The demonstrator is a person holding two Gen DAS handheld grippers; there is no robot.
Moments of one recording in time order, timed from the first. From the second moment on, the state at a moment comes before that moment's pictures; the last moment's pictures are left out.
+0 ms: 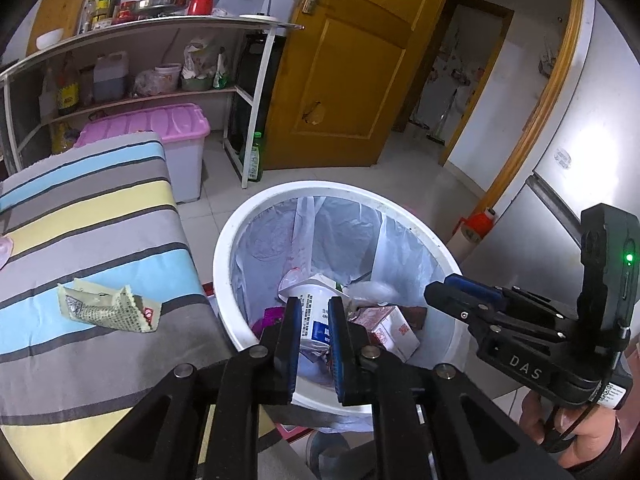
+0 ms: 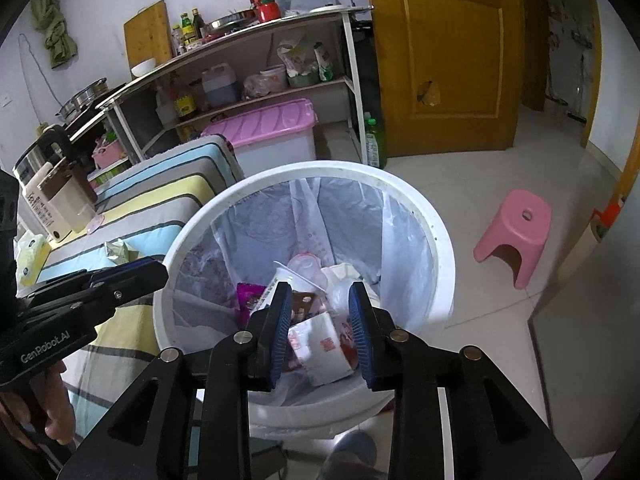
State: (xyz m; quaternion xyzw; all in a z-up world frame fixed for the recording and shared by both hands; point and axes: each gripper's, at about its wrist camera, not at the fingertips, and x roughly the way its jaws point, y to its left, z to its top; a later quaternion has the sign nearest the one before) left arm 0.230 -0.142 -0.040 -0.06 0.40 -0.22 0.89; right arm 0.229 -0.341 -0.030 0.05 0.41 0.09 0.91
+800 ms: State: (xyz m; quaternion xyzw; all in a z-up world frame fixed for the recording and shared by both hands) left arm 0.169 -0.086 -0.011 -0.07 0.36 -0.18 0.91; right arm 0.176 -0.292 0.008 0.03 0.37 0.15 0.92
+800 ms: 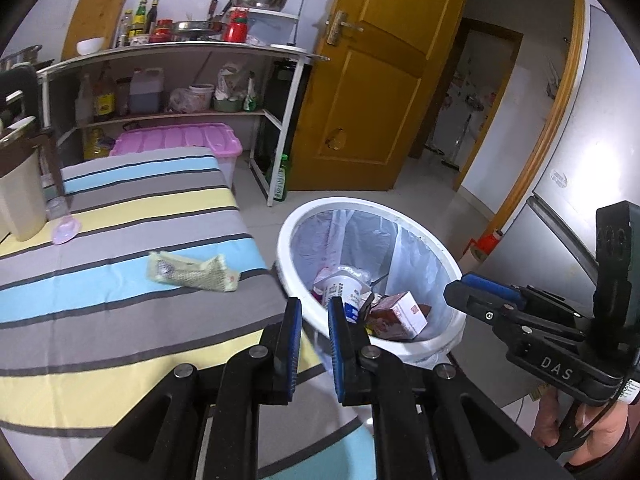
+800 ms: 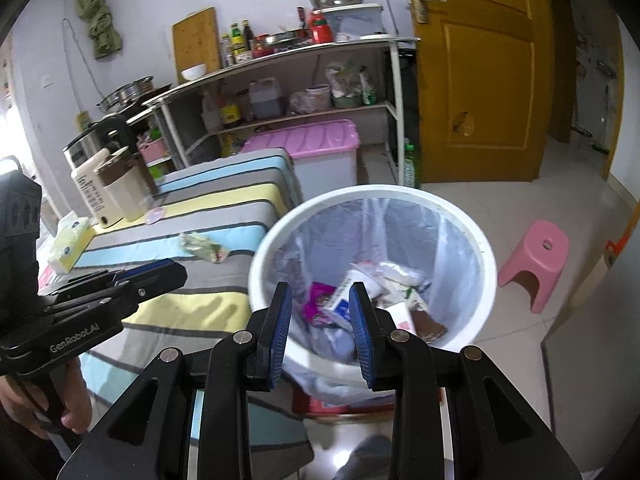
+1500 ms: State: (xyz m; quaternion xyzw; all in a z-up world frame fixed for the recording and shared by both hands) left arm 0.122 -0.037 -0.004 -0.08 0.35 -0.14 0.92; right arm 0.147 -0.247 0.015 0.01 0.36 0.22 0.91
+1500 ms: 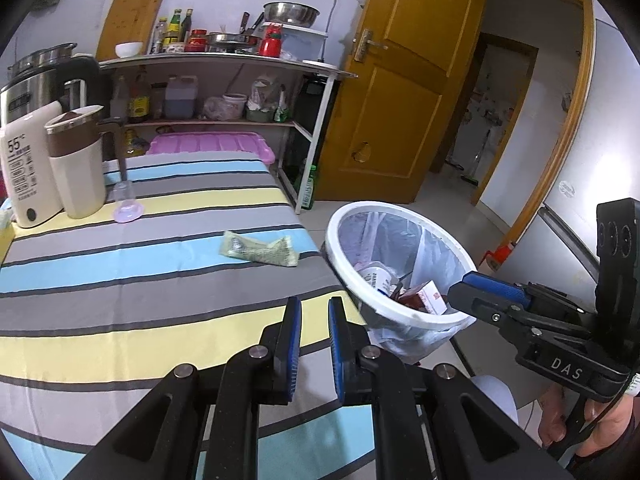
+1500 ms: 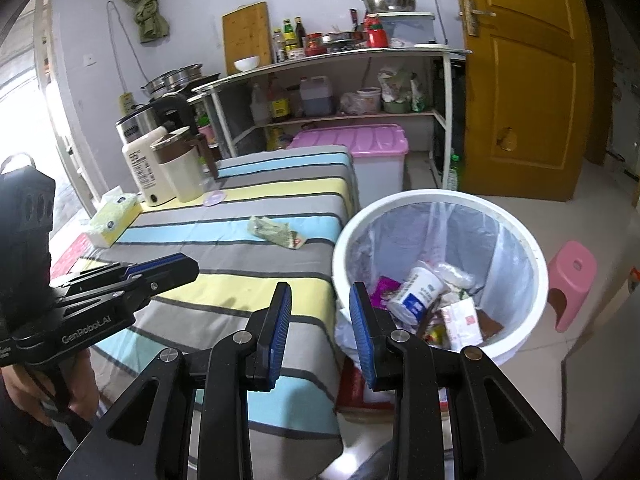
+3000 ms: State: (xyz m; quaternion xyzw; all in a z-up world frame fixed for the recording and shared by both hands) left arm 0.196 0.080 0.000 -0.05 0.37 -0.04 0.93; right arm 0.249 -0.148 -0.024 -0.07 0.39 0.29 0.87
